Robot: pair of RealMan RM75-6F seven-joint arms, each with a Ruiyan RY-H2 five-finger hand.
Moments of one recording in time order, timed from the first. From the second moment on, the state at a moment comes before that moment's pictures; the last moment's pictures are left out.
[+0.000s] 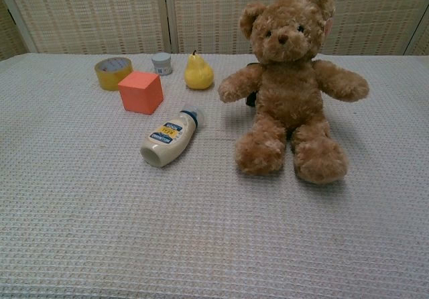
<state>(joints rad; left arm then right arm) -0.13 -1.10 -0.01 -1.61 1.53 1.43 0.04 0.19 -1.40 0.18 -1.31 -1.56 1.53 -0.05</state>
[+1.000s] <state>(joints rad) -0.13 -1.09 0.00 -1.61 1.54 1.43 0.02 0.45 -1.67 0.22 -1.04 -1.48 1.31 -0.16</state>
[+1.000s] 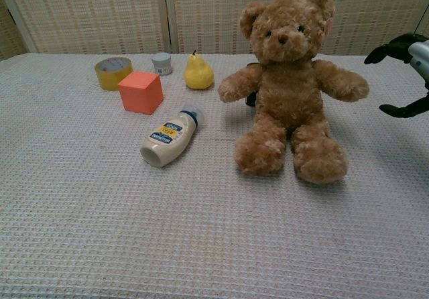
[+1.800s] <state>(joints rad) -0.13 -1.08 0.00 -1.61 1.56 1.44 0.00 0.59 -1.93 0.24 -0.57 -1.47 1.34 -0.05</state>
